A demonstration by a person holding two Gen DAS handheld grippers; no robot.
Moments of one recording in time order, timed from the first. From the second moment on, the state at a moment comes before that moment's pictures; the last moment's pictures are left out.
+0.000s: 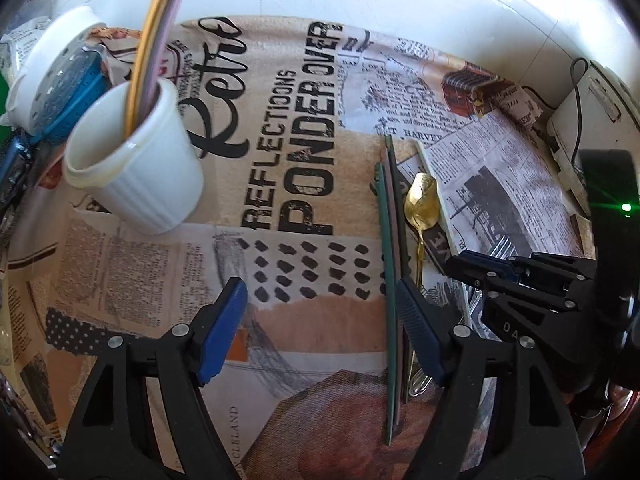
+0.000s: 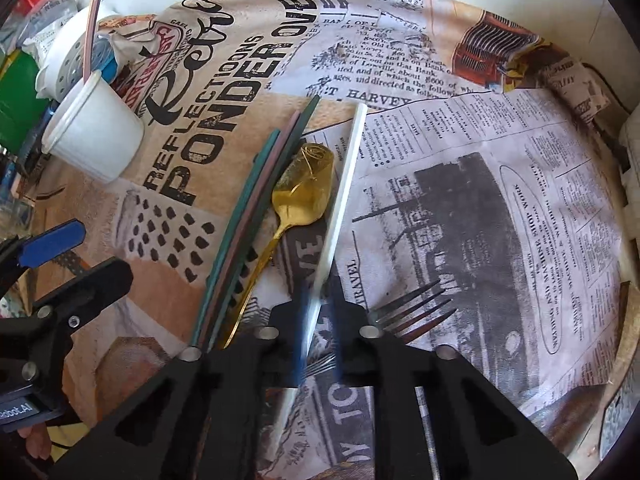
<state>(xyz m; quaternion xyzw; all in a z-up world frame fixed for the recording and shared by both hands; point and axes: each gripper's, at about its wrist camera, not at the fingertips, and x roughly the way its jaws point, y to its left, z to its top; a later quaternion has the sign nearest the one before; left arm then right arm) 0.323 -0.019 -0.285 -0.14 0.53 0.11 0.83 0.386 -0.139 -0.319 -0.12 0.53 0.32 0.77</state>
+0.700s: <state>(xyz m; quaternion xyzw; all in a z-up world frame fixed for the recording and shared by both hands) 0.356 -0.042 -0.319 -0.14 0.57 0.05 0.81 0.356 -0.207 -0.320 -0.12 0.56 0.33 0.75</state>
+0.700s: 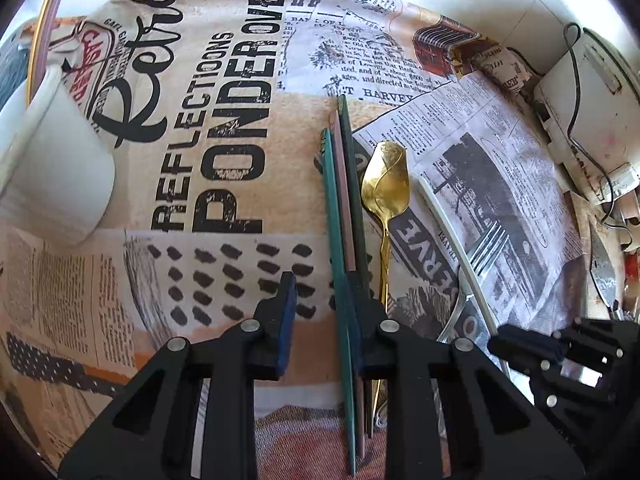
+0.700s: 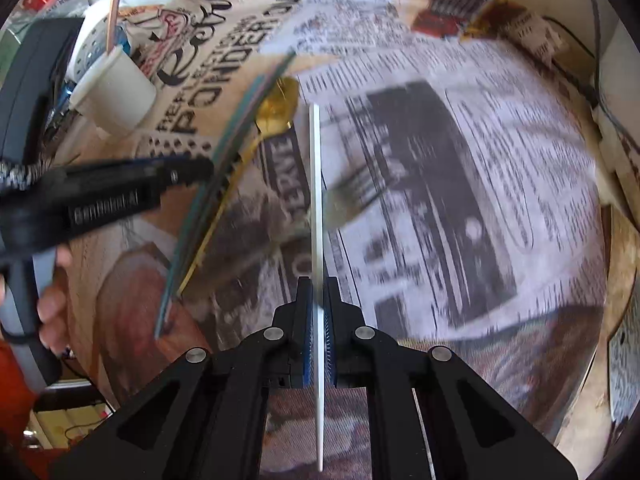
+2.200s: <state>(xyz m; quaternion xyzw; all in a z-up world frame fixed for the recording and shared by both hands) 0.379 -0.070 -0.329 -0.08 0.65 -0.02 0.75 0.379 -0.177 -0.324 -0.19 0.56 0.34 0.74</state>
